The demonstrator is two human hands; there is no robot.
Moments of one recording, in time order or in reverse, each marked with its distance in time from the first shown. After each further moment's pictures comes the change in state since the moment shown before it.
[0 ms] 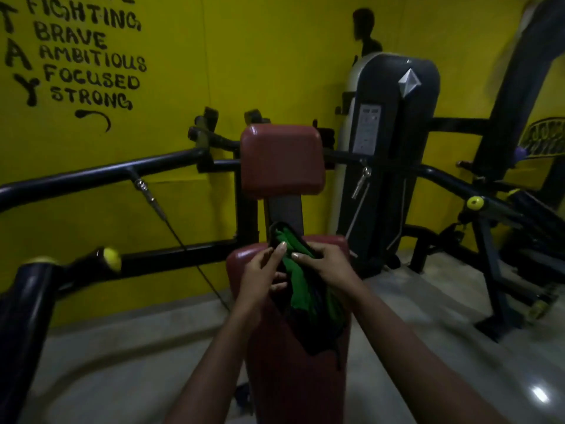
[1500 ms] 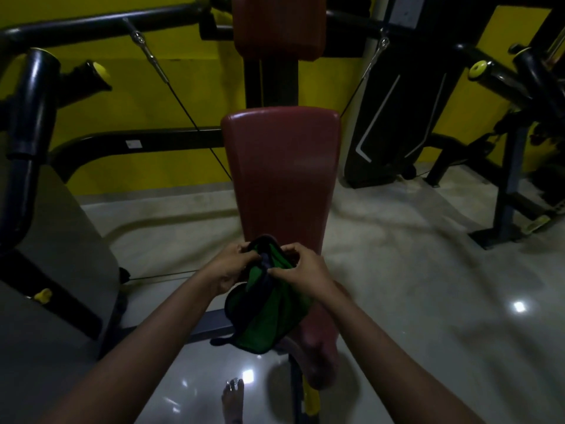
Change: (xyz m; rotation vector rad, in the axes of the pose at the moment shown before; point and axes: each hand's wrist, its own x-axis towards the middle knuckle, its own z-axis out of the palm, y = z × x) left_hand -0.207 -0.116 0.017 0.242 -0.013 -0.530; right_hand -0.242 0.110 0.014 -0.338 -0.236 0.268
